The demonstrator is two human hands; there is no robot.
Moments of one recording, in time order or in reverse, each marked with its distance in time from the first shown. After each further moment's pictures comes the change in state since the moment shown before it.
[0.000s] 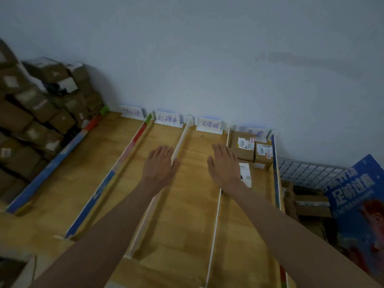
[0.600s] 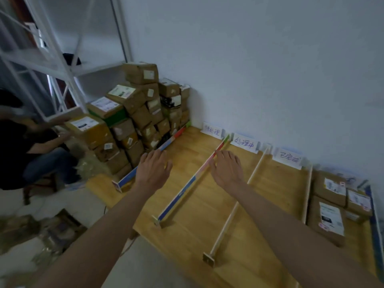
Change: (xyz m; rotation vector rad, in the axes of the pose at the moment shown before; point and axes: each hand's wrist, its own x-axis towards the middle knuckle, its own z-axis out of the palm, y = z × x) left_hand -0.164 -0.275 -0.103 0.083 0.120 -0.412; right_hand -0.005 -0.311 0.012 0.032 -0.047 -0.298
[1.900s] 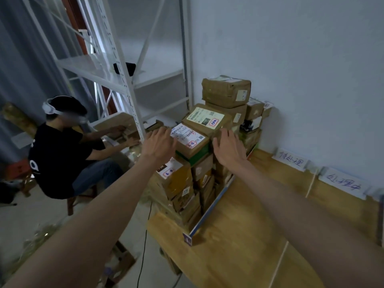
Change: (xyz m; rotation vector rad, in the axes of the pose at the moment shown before) left_hand 0.257 -0.379 -0.026 0.022 0.038 -0.123; right_hand 0.304 -0.354 0.085 0.203 0.090 -0.101
